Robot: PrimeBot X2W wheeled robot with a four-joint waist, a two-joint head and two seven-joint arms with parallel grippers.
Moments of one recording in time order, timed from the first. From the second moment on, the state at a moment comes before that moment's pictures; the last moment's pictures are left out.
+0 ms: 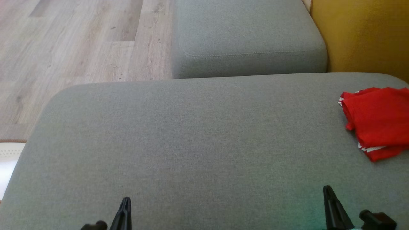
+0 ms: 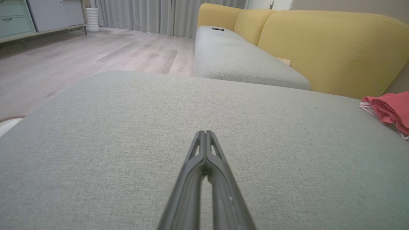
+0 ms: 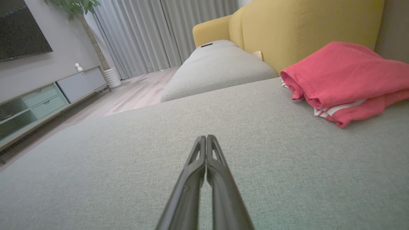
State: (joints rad) left arm 0.31 0.06 -0.21 0.08 -0.20 0.08 -0.23; right arm 0.24 -0.04 0.03 0.24 0.25 0.12 -0.23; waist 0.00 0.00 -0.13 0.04
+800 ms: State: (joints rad) left arm 0.24 0.06 -0.18 0.13 -0.51 0.04 -0.17; right arm 0.19 -0.05 0.02 0.25 0.54 0.12 -0.16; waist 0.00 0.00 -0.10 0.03
